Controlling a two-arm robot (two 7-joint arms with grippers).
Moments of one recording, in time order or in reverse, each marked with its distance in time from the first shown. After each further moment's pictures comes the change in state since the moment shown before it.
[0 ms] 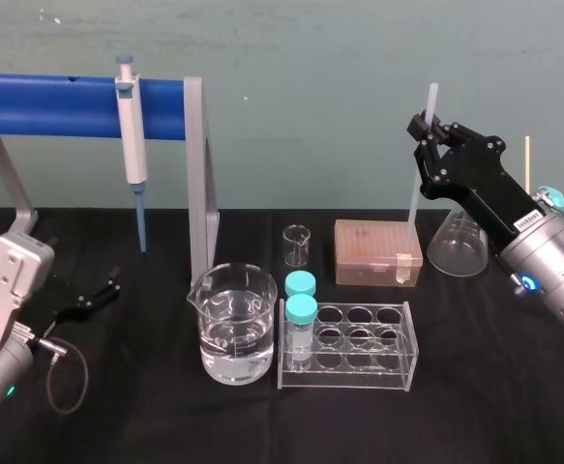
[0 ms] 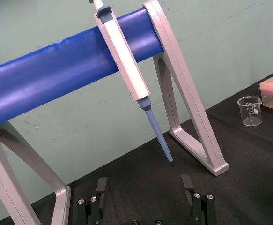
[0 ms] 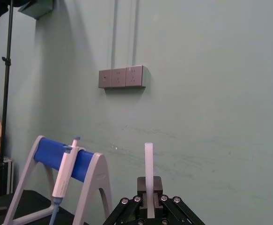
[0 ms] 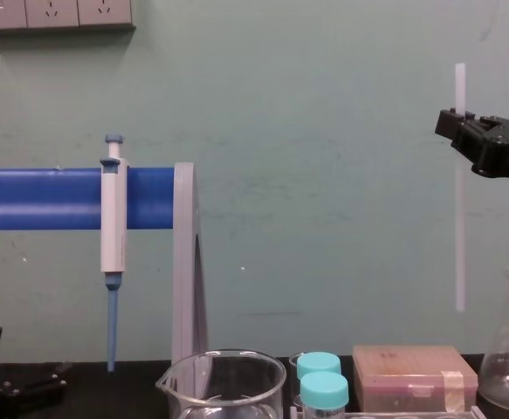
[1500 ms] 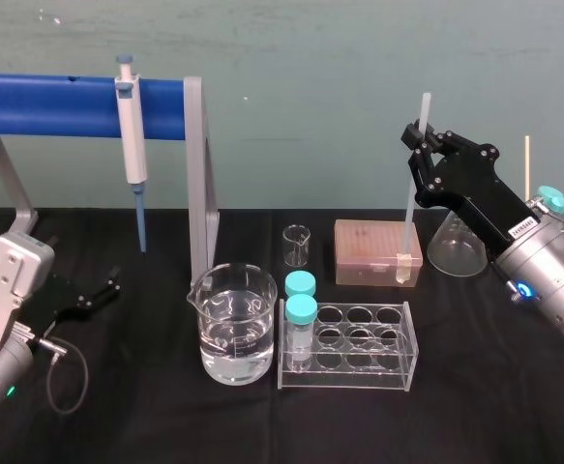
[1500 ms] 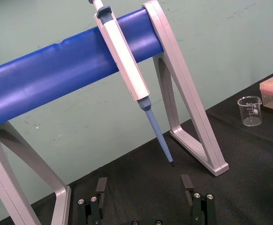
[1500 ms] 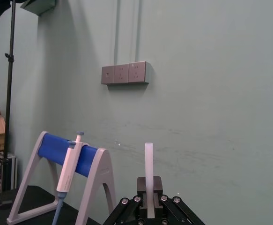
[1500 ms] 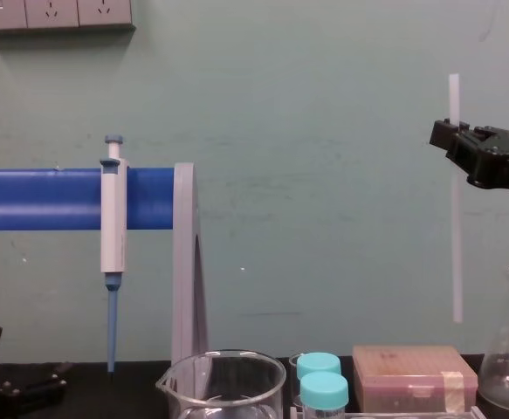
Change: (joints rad) left arm 0.000 0.000 0.000 0.000 0.000 0.000 0.000; right arm -0.011 -0.003 -0.004 -0.002 -0.009 0.005 0.005
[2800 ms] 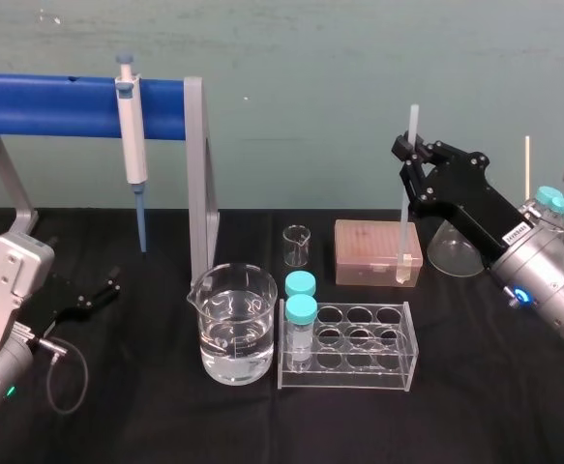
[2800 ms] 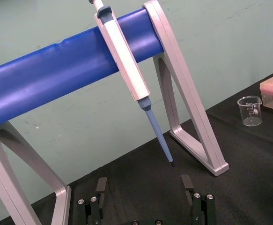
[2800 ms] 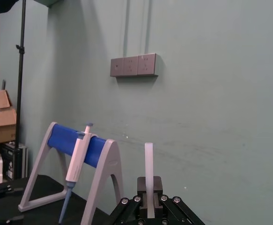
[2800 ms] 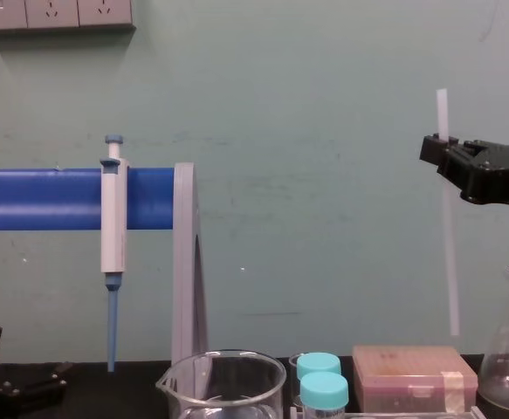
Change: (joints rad) left arm 0.000 0.000 0.000 0.000 0.000 0.000 0.000; right arm 0.010 0.019 -0.020 0.014 0.004 0.009 0.029
